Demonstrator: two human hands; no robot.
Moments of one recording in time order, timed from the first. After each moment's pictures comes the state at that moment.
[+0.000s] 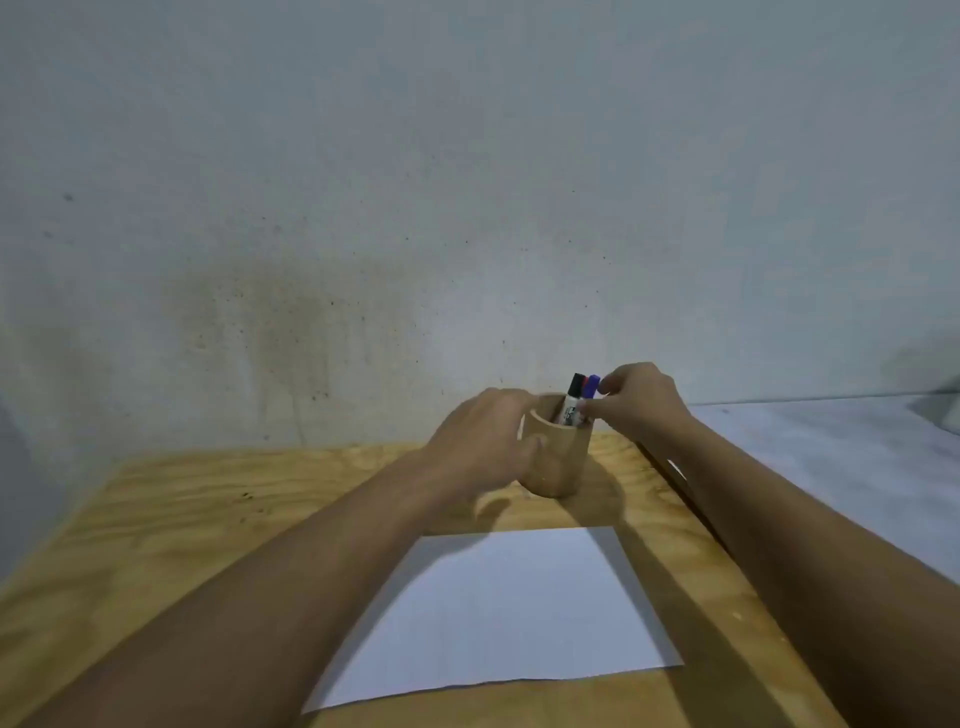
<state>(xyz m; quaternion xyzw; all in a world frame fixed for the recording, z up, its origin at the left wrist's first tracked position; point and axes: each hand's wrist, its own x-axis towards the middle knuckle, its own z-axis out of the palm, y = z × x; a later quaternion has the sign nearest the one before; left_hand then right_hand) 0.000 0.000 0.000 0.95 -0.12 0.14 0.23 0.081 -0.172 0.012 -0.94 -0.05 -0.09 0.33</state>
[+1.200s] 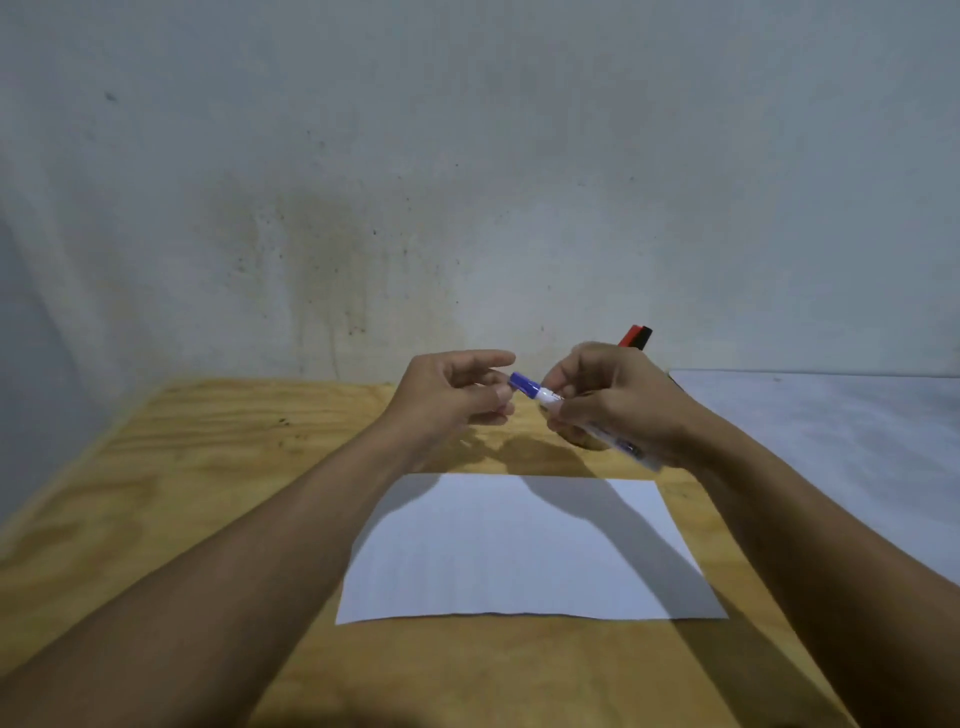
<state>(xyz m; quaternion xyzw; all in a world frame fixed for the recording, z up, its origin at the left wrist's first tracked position) -0.041 0.060 -0.034 0.68 -0.02 0.11 0.72 0.008 -0.131 -0.002 -0.81 -0.26 0.11 0.51</state>
